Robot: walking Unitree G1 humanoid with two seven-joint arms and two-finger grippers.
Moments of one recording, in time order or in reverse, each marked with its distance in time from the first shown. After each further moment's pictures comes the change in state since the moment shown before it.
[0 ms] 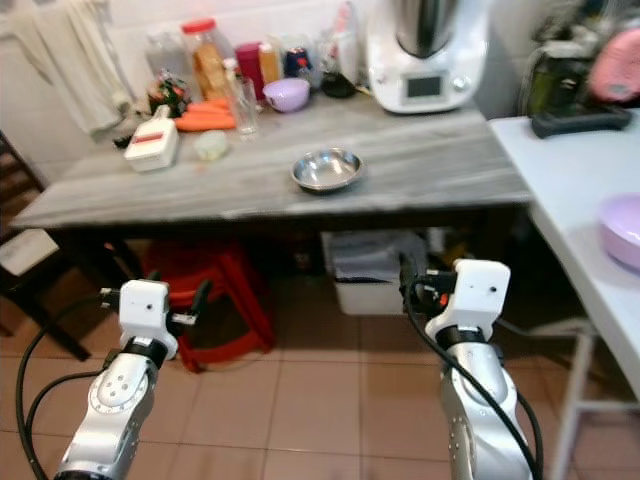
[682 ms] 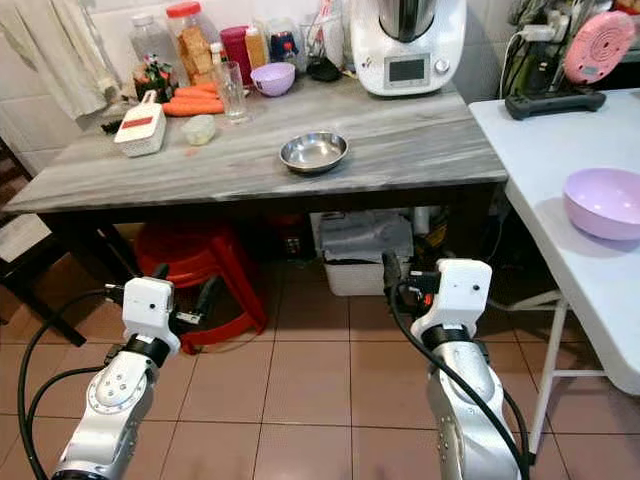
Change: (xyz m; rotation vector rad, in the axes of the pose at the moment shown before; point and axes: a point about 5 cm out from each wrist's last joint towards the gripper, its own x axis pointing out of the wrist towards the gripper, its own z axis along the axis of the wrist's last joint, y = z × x) left arm -0.001 -0.004 0.005 0.009 -0.038 -0.063; right arm 0.002 0.009 0.002 -0.018 -0.008 0.058
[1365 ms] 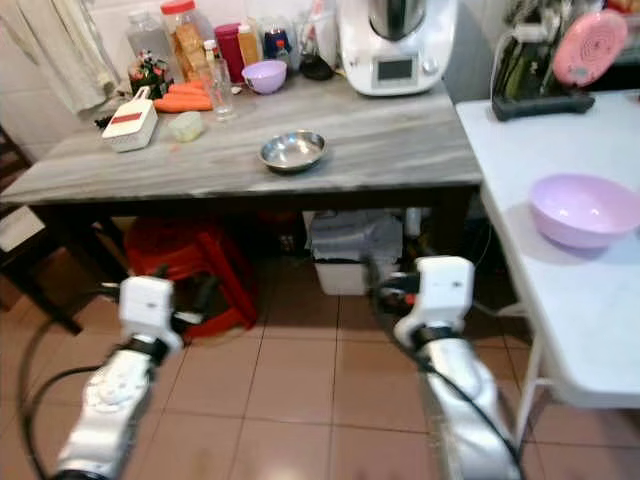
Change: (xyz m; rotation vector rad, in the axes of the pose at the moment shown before) left arm 0.001 -0.008 0.000 -0.021 0.002 -0.034; right arm 0.002 0.003 -0.004 -0.016 0.026 0.076
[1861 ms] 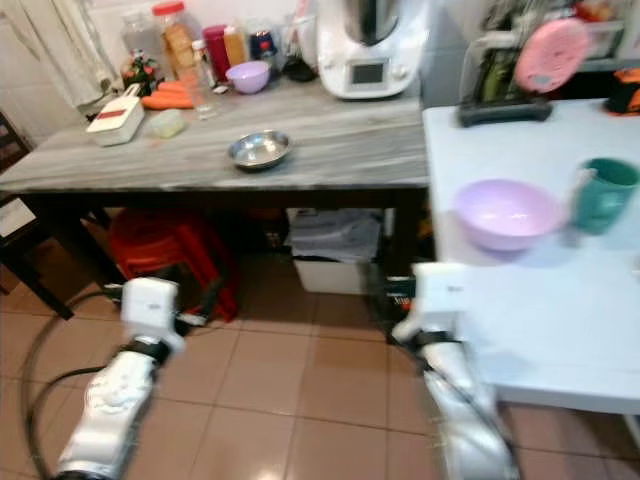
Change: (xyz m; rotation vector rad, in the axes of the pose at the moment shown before) left arm 0.000 -0.002 0.000 -0.001 0.004 -0.014; right arm 0.002 -0.001 -0.004 0.047 0.029 -0.020
